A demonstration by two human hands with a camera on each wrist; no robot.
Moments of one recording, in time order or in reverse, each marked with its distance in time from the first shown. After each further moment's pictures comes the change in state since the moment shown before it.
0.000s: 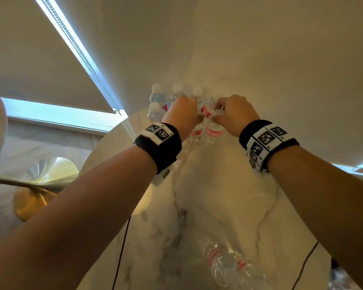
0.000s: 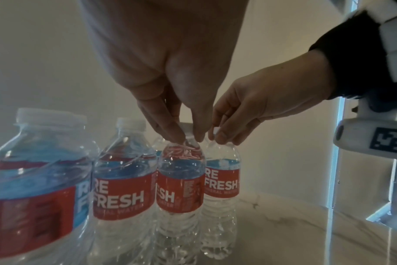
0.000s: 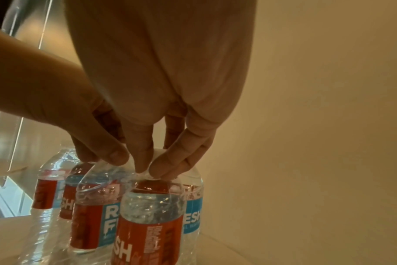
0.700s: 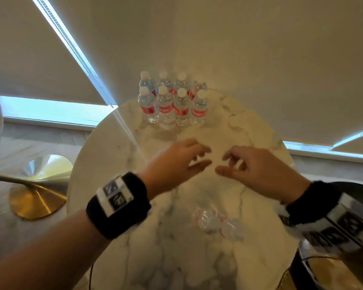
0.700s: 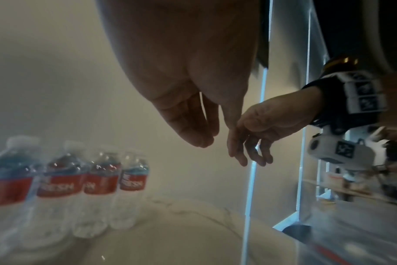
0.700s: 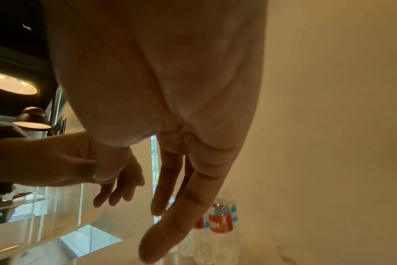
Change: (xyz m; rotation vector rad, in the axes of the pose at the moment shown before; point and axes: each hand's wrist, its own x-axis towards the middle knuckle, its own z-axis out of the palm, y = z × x) left_hand -0.195 0.042 -0.017 -0.330 -0.083 0.459; right_hand -0.231 0.021 -0.032 0.139 -0.208 -0.056
